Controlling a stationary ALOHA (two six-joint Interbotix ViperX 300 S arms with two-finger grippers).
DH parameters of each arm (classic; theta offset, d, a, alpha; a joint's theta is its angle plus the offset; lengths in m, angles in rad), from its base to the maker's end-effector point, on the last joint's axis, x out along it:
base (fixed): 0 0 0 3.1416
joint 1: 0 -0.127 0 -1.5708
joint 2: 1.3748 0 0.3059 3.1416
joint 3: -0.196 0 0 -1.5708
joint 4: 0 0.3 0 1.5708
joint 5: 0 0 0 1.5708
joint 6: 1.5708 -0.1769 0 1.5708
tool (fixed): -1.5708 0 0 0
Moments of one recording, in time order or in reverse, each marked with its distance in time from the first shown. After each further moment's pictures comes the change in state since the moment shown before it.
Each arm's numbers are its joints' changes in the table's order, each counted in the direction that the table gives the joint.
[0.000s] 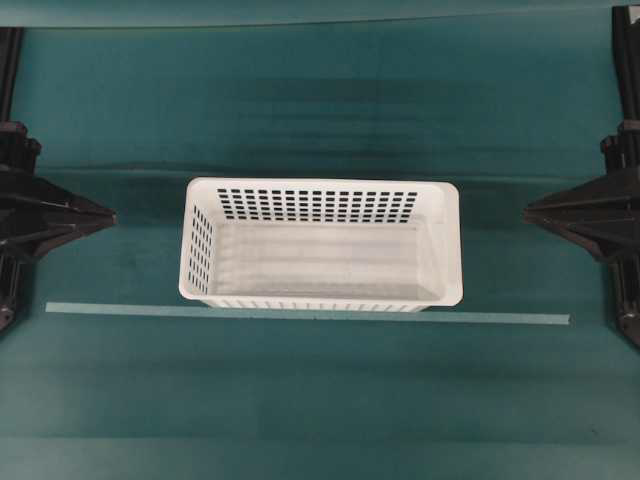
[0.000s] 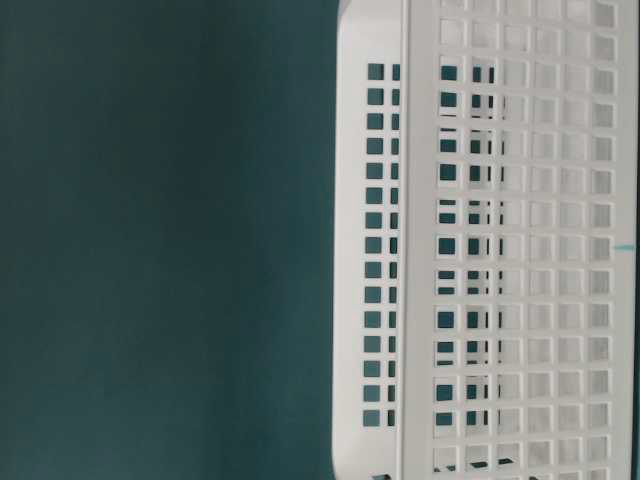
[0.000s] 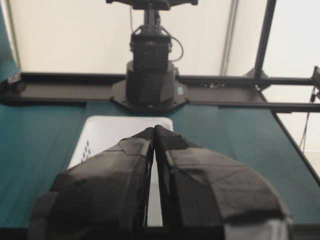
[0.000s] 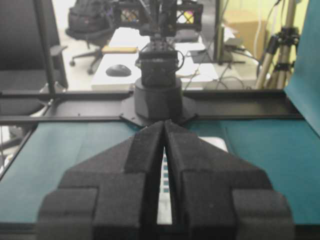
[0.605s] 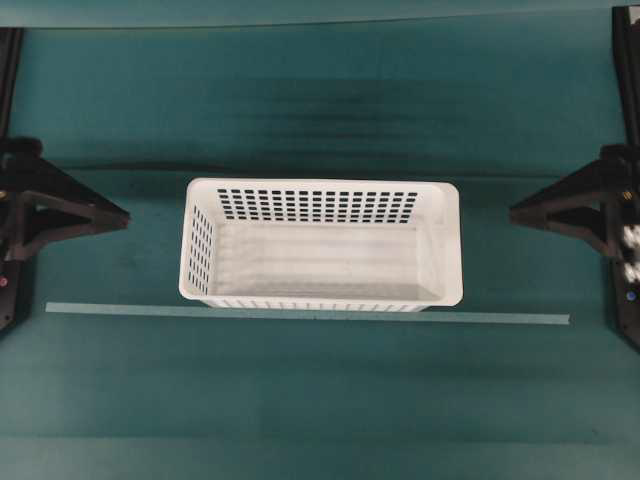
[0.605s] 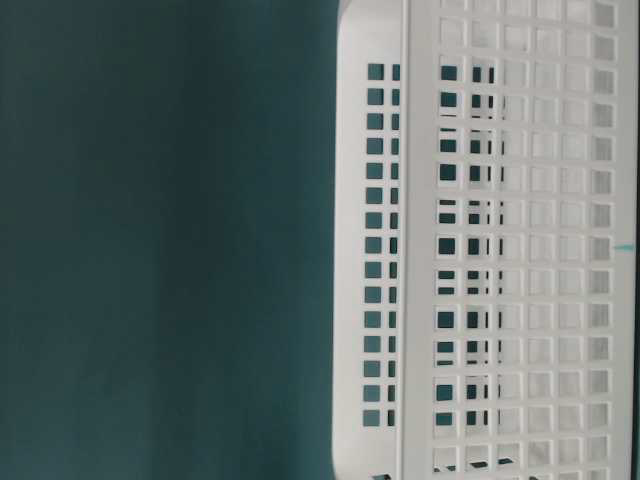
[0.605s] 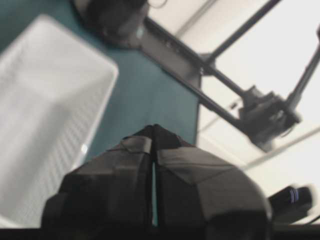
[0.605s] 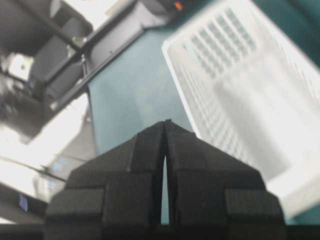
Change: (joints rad) left arm 0.015 -0.089 -0.301 0.011 0.528 0.761; right arm 0.104 -0.052 -0.215 0.242 0.611 -0.589
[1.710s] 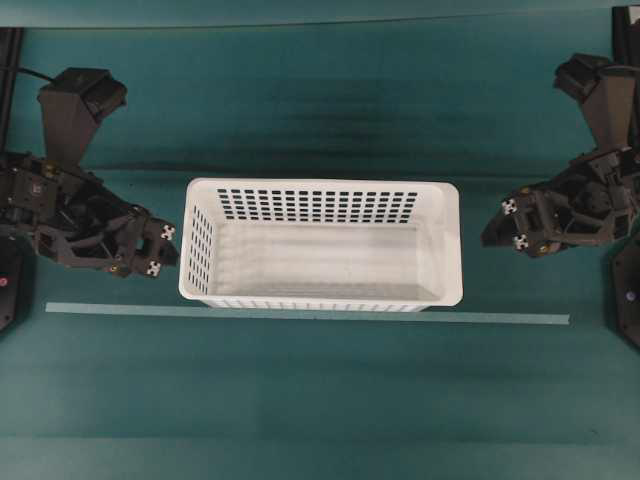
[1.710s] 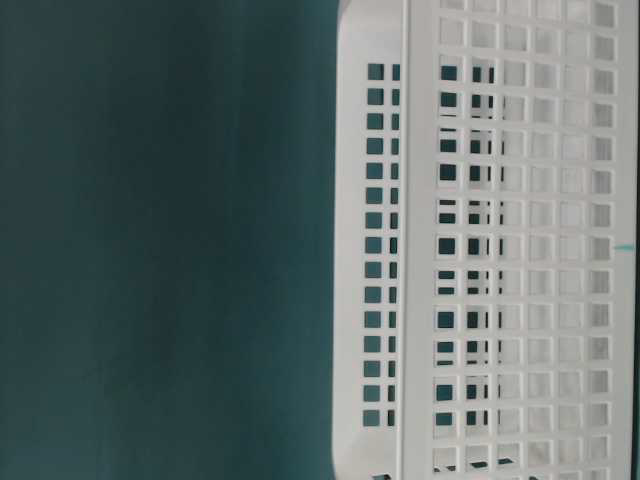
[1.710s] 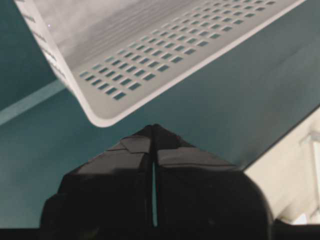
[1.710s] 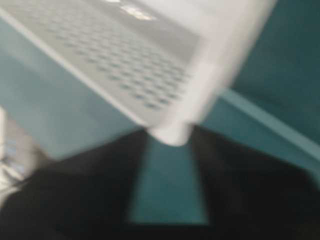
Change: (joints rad) left arm -0.002 -0.390 -0.255 0.006 0.551 0.456; right arm 0.063 -0.299 -0.156 -0.015 0.434 -0.347
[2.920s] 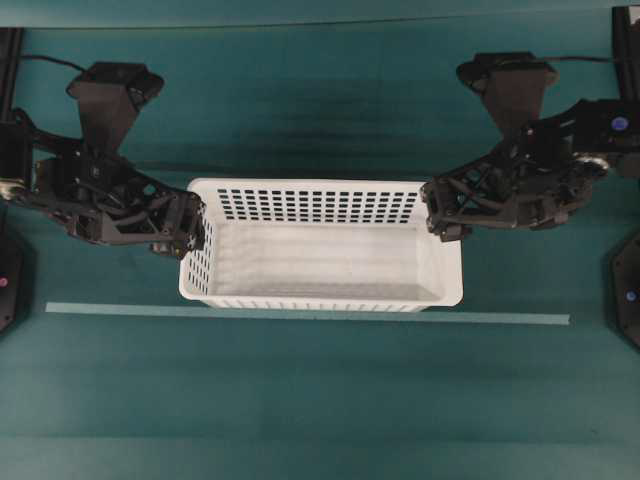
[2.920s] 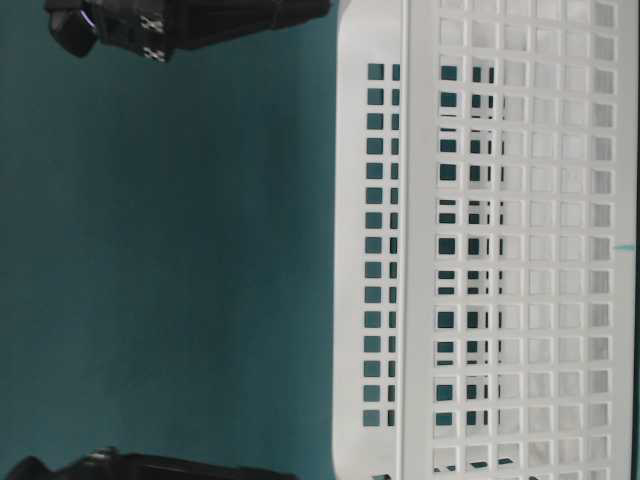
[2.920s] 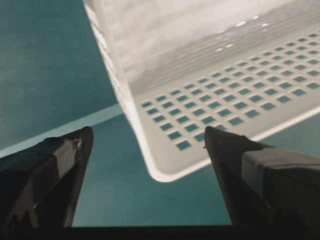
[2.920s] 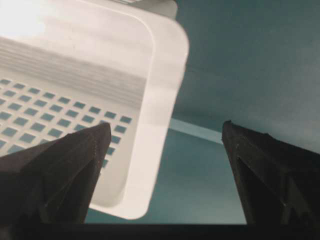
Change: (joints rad) left arm -0.106 -0.153 0.009 0.000 0.072 0.006; right arm 0.008 -0.373 -0.224 -0.160 0.238 -0.215
